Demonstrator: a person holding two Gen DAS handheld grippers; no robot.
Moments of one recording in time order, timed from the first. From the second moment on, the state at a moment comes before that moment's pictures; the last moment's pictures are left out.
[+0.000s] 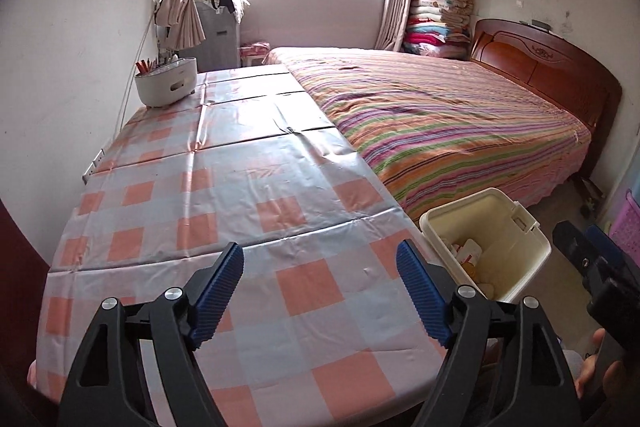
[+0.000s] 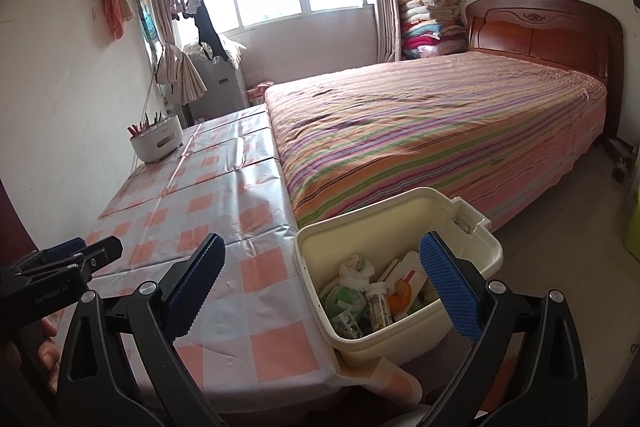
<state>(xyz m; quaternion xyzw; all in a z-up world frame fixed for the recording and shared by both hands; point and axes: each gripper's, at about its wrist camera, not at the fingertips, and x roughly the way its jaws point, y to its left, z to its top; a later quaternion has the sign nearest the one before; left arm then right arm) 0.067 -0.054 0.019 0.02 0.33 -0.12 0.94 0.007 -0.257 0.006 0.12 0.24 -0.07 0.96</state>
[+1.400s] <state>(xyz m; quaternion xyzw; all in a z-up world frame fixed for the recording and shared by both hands) 0.070 -0.063 0.014 0.06 0.34 -0.11 0.93 0.013 -0.268 -0.010 0.13 0.27 -0.05 0.95</state>
